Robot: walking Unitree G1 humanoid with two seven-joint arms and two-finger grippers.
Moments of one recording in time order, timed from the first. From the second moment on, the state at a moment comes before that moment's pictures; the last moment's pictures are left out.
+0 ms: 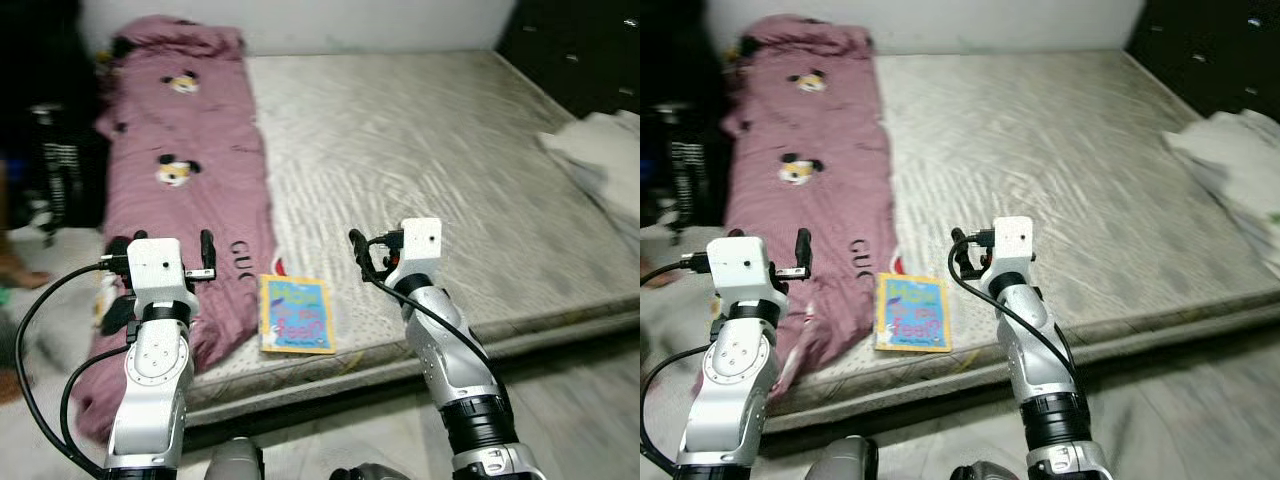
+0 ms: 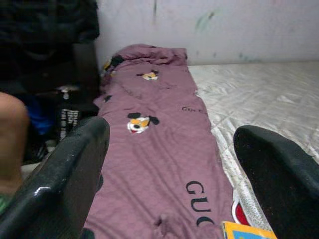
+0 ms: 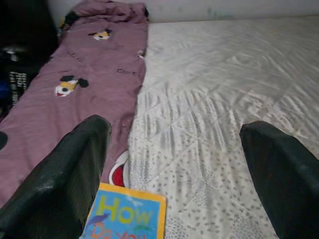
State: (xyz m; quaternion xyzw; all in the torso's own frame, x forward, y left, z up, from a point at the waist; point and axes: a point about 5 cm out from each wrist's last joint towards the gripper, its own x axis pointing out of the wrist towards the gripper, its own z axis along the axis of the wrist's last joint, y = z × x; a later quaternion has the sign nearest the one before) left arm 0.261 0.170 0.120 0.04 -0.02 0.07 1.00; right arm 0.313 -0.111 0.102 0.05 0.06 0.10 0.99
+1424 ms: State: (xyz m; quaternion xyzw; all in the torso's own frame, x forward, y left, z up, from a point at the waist) left arm 0.261 0.167 0.121 -0.02 -0.02 0.07 1.00; right arm 0.309 -0.117 0.105 0.08 0.05 0.09 0.99
